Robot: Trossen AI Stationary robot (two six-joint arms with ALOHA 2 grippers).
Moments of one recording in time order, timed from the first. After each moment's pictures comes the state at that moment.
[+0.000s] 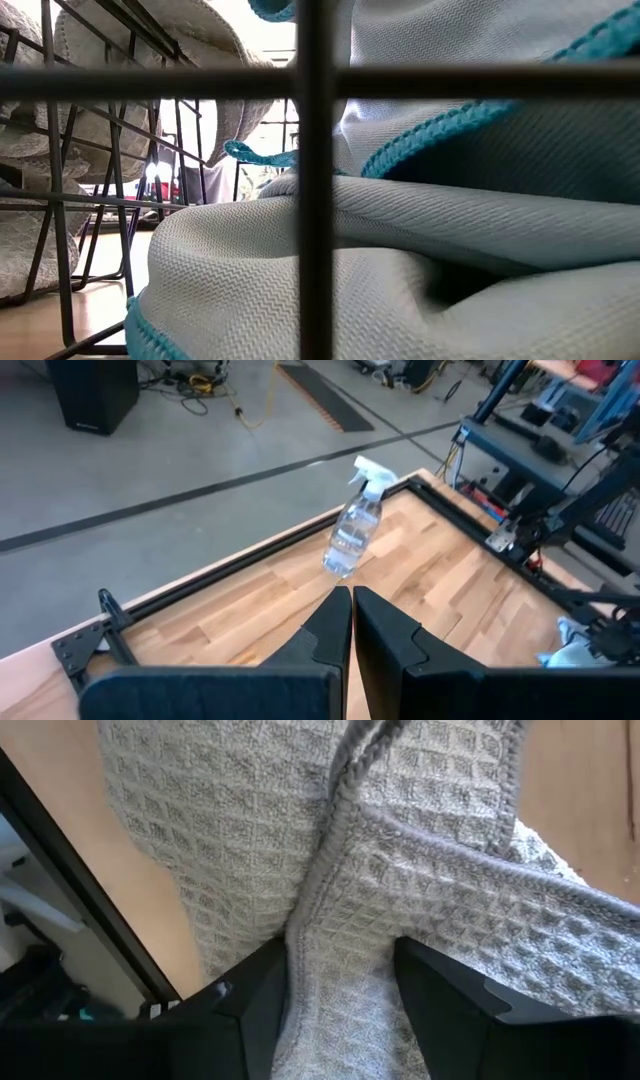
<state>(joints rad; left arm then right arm) 0.38 0.73 1.86 -1.57 -0.27 -0.43 0.93 1.66 0.93 -0.61 -0.21 1.35</state>
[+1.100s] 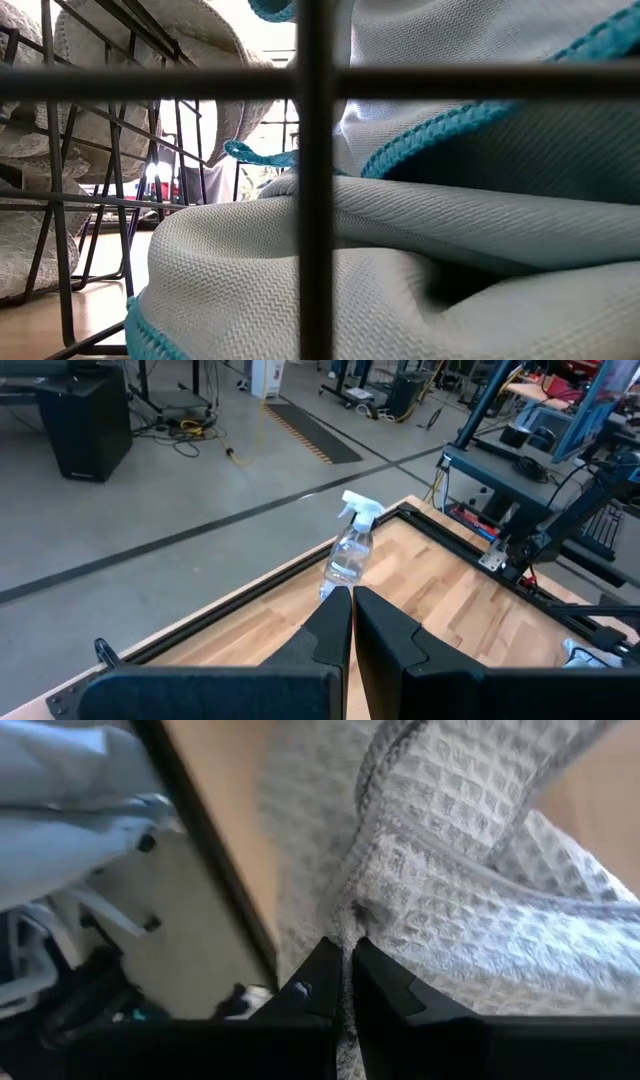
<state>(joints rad) 0.38 0.71 1.85 -1.48 -0.27 -0.34 0.93 1.65 1.05 -0.60 -0.17 1.37</state>
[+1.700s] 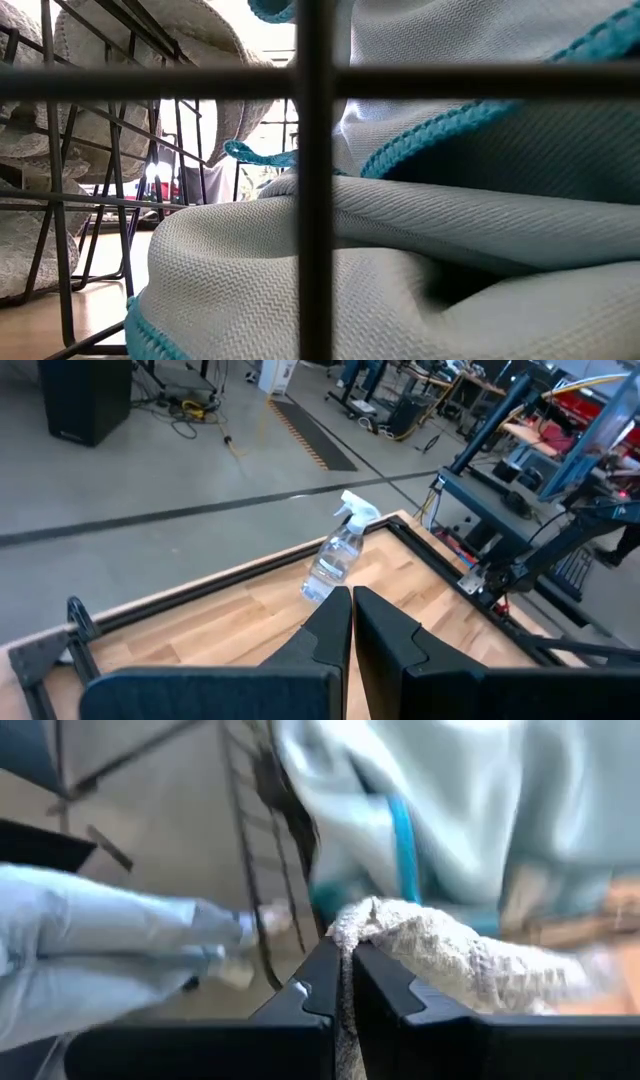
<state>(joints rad) 0.38 0.64 1.80 -1.48 -0.28 -0.50 0.93 1.64 1.43 -0.77 0.28 1.18</state>
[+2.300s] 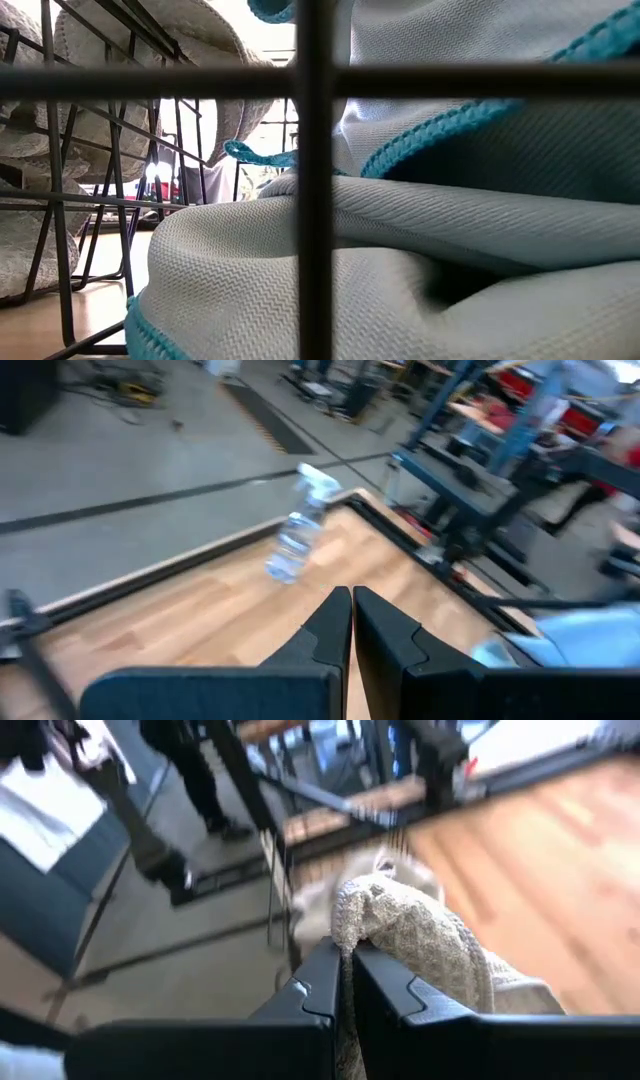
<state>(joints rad) 0.38 0.55 1.73 -1.48 -0.15 -0.48 0.85 1.64 1.79 -0.73 0.73 0.79</state>
